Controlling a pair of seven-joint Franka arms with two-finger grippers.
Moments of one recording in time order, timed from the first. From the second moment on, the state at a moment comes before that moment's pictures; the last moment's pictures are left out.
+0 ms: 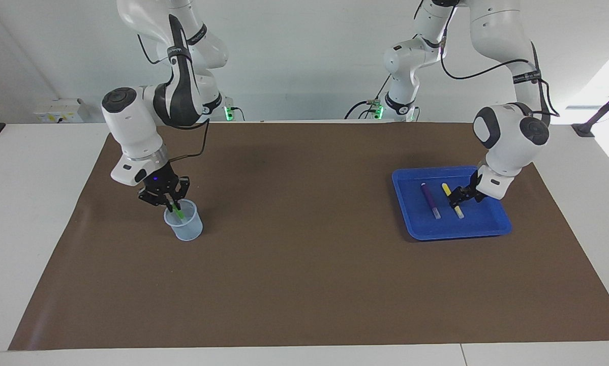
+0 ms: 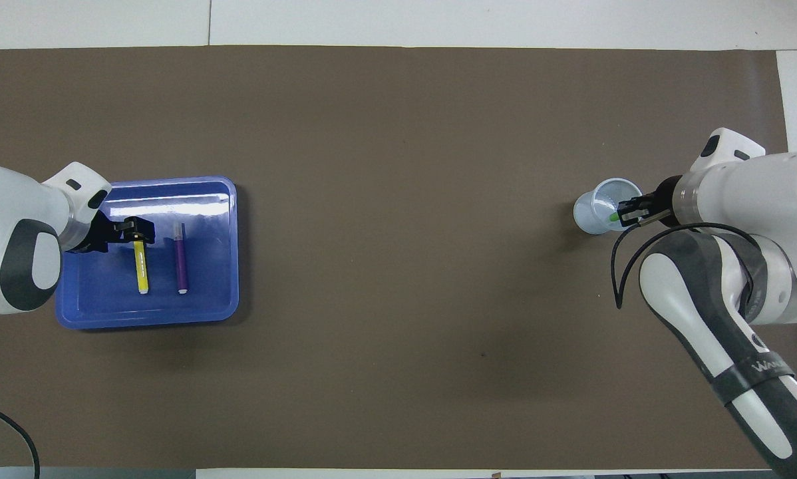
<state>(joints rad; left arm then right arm) 0.31 0.19 -0.26 -2.15 0.07 2.29 -0.10 -0.07 0.05 0.09 -2.15 0.05 2.36 -0.34</state>
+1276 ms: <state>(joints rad) 0.31 0.19 -0.27 -2.18 0.08 2.28 -0.09 -0.08 0.05 0.07 -1.79 0.05 2.01 -0.11</state>
